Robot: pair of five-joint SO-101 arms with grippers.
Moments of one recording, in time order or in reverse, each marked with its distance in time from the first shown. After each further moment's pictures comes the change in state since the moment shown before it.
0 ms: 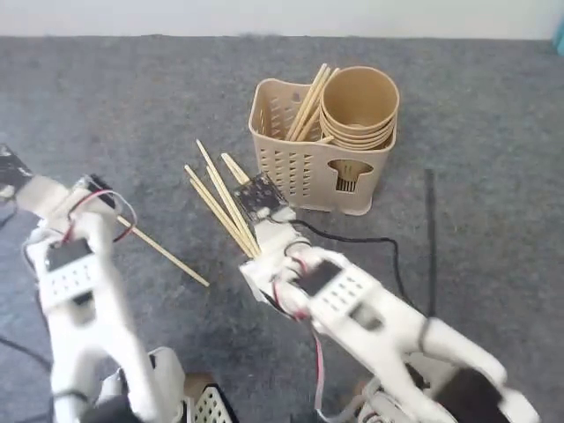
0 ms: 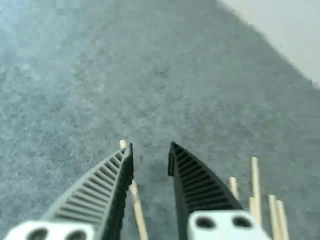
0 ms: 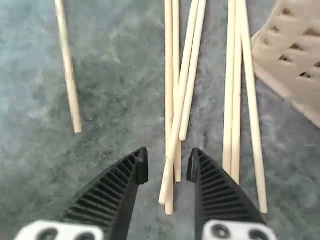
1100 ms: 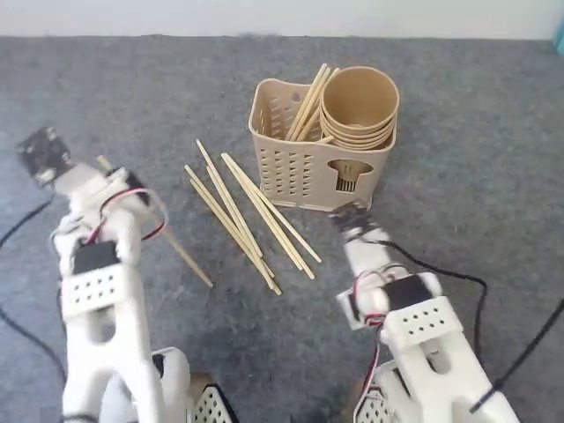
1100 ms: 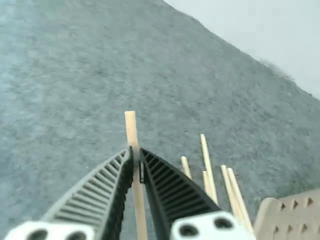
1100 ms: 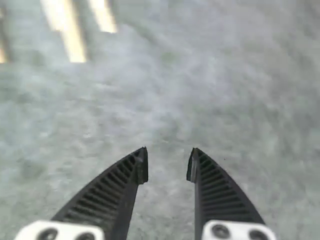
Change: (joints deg) left arm 10.3 -12.9 4.7 2.7 -3.0; right arm 24.8 -31.2 18.2 32.0 19.3
